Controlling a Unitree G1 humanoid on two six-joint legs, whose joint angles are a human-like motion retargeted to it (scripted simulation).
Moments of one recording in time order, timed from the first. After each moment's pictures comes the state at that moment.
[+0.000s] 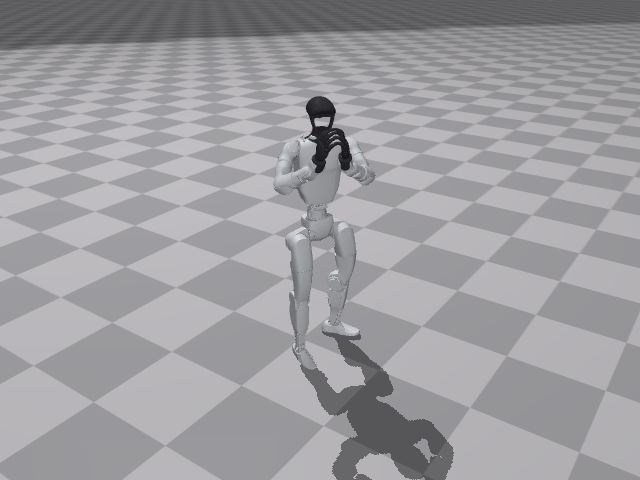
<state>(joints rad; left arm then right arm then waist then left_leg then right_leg) -1.11 0.29 -0.64 0.05 -0.26 -0.31 0.59 -0.93 -0.55 0.46 -0.15 0.33 -0.27 -0.62 -0.17 -0.07 0.03 0.17 0.18 0.77 0.08 -0.12 -0.16 0.00 -0.04 -0.05 0.00 0.04 0.26</state>
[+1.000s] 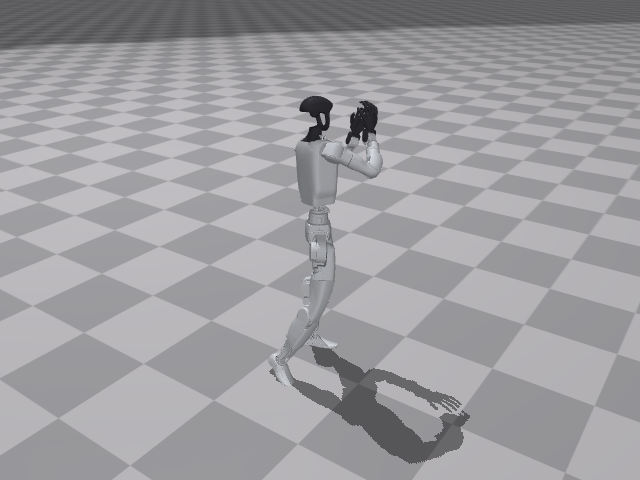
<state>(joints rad) -0.88 0.59 -0.54 -0.22 -0.16 -0.33 0.58 -0.99 -0.45 0.52 -0.20 0.13 -0.34 -0.63 0.41 -0.18 0.02 0.05 -0.05 -0.27 -0.09 -0.05 -0.26 0.23 -0.36 -0.91 0.43 0.00 0.06</state>
